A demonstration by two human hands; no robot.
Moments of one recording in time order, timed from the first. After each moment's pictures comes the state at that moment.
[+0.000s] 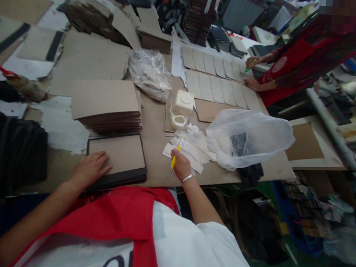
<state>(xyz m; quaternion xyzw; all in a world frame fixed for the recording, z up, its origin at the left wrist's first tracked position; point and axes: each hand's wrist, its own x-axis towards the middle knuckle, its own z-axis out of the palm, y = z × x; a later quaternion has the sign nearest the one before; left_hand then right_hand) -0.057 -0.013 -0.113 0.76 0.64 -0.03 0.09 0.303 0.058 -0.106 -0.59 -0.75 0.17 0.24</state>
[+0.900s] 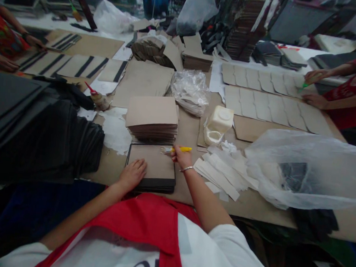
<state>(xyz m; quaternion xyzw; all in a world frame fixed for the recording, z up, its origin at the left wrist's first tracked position) -0.039 -0.029 -0.121 0.74 0.66 0.00 0.07 0.147 0.119 -0.094 -0.58 -0.41 0.62 0.32</state>
